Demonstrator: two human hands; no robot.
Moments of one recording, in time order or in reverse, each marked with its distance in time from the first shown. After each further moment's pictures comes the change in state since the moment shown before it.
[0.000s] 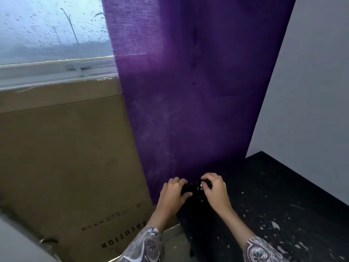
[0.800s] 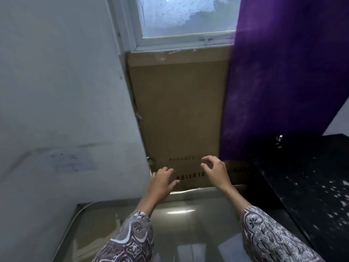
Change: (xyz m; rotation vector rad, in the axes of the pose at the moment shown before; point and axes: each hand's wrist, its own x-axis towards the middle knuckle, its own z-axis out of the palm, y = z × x) left_hand -0.396 -0.148 -0.126 0.046 0.067 -0.409; right_hand -0.263 -0.211 0.129 0.185 -0.316 -0.128
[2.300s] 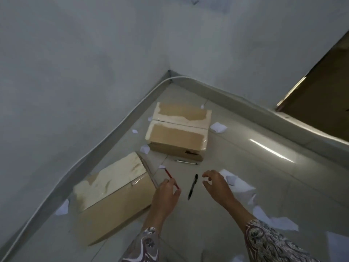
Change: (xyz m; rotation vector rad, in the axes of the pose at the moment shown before) left_hand -0.305 -0.419 0.377 -0.396 -0.109 -0.989; right_hand -0.257 0.245 0.575 -0.338 -0.998 -0.159
